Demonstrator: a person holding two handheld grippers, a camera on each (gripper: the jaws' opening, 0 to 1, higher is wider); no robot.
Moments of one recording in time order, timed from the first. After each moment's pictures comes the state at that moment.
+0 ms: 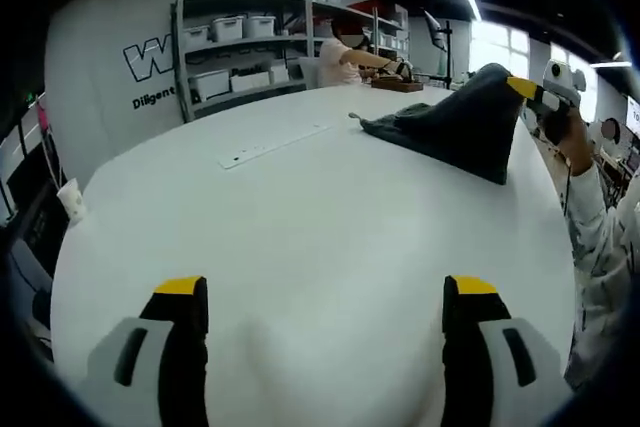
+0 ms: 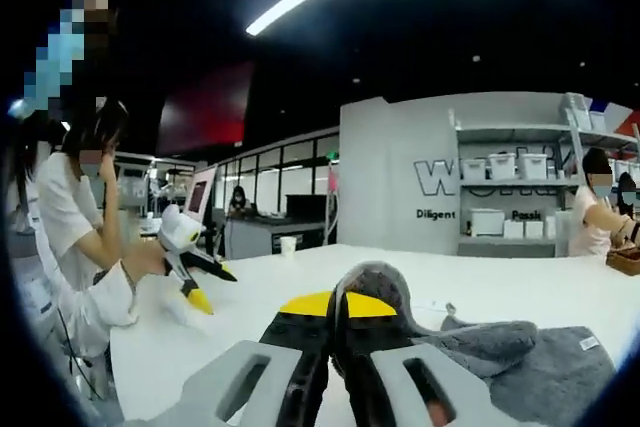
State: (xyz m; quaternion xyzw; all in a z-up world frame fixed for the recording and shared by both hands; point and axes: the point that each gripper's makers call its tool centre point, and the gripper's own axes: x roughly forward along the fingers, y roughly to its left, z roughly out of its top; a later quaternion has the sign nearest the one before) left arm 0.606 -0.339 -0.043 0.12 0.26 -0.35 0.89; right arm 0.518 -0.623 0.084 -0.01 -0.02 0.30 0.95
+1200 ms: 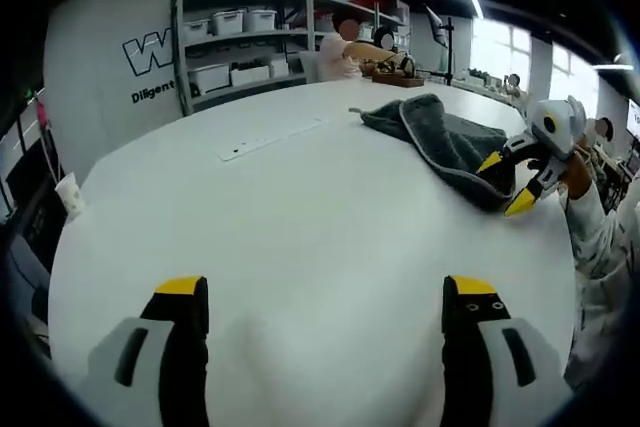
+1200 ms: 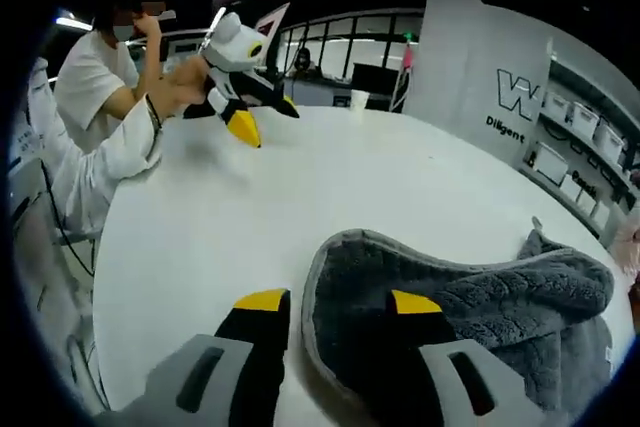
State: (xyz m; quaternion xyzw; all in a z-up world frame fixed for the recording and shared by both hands) left arm 0.606 -0.338 -0.051 0.12 0.27 -0.35 0.89; right arm 0.515 -0.574 -0.072 -0.19 0.22 0.37 0.88
